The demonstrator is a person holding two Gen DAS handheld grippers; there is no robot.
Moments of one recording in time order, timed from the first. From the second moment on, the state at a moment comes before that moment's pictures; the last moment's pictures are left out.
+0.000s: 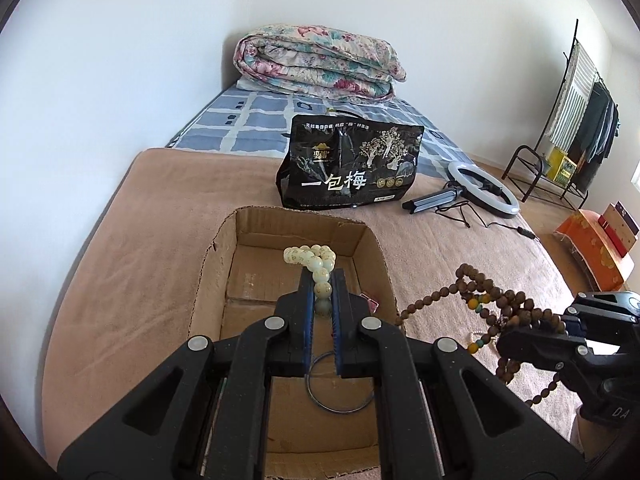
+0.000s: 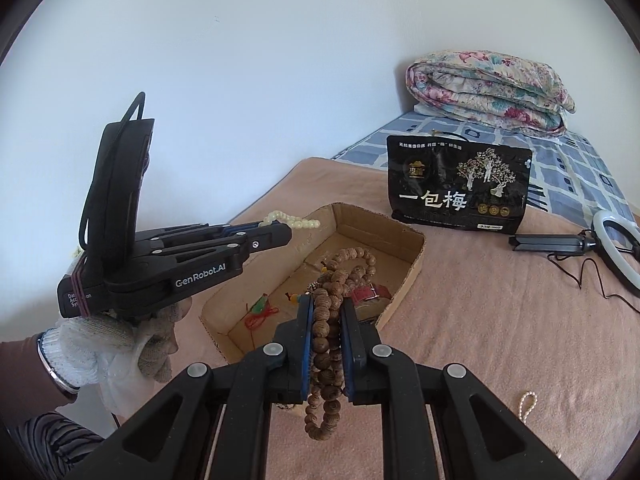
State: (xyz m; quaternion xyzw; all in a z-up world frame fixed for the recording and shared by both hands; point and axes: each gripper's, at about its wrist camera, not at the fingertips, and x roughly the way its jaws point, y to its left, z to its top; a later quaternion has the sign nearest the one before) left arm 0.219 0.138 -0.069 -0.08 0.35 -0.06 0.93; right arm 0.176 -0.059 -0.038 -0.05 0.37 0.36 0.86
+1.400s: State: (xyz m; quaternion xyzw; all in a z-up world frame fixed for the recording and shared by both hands) left arm 0.229 0.151 -0.069 -0.10 0.36 -0.04 0.93; right arm 0.161 -0.052 -0.052 -0.09 0.36 0.31 0.87
